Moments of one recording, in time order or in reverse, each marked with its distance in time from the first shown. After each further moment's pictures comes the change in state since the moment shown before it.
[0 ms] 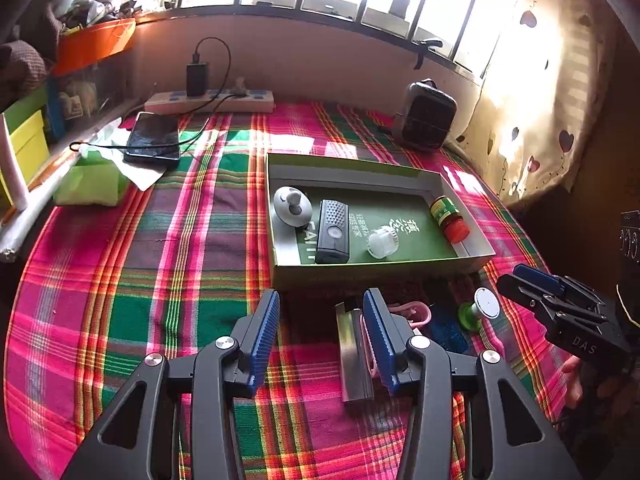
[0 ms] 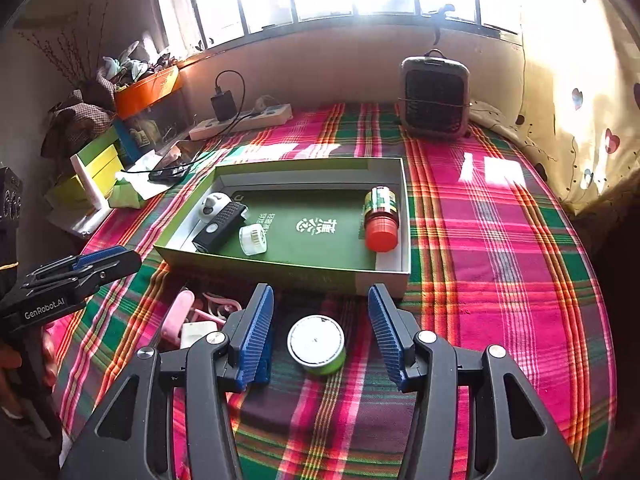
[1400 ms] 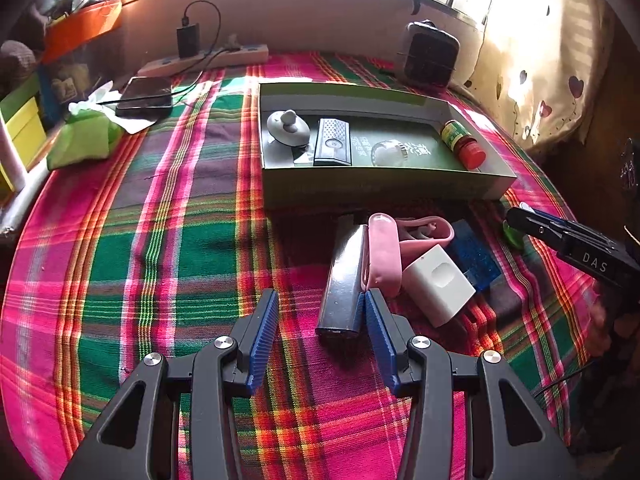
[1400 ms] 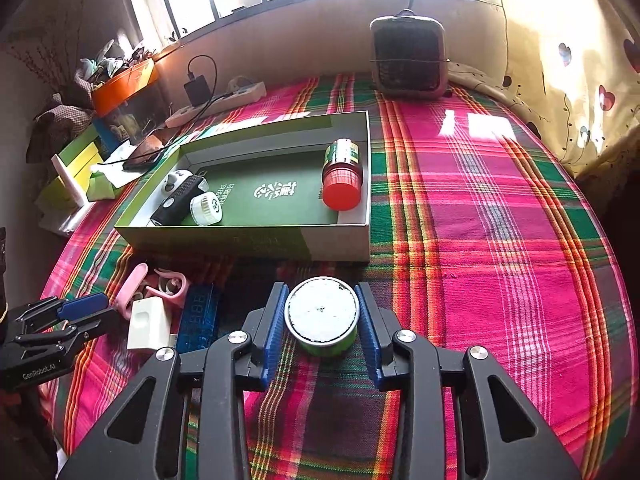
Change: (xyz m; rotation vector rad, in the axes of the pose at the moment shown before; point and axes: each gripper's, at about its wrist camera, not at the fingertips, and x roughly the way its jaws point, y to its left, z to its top) left arm 0.026 -0.007 -0.038 0.074 0.125 0.073; right arm 0.027 -0.032 -0.019 0.059 0.050 0.003
